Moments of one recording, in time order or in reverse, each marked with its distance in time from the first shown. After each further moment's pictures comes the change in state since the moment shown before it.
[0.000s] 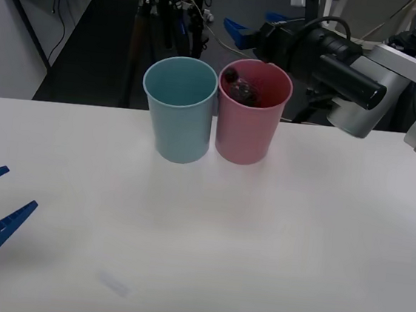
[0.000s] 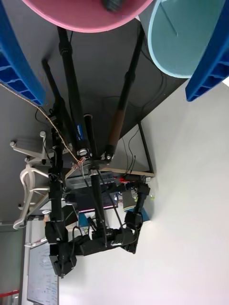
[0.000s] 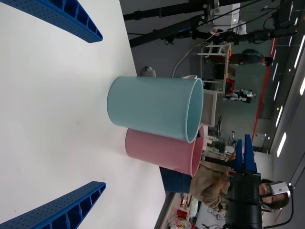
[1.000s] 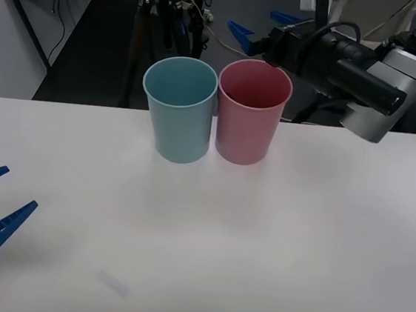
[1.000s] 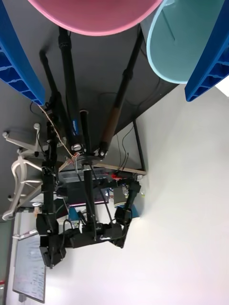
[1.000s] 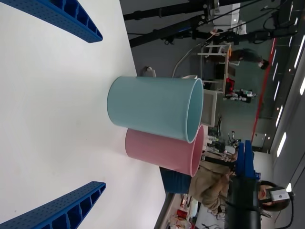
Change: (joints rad) right arm 0.030 -0.054 0.000 -0.020 -0.040 -0.107 0.078; left arm 0.000 0.000 0.000 0.000 0.000 0.000 0.000
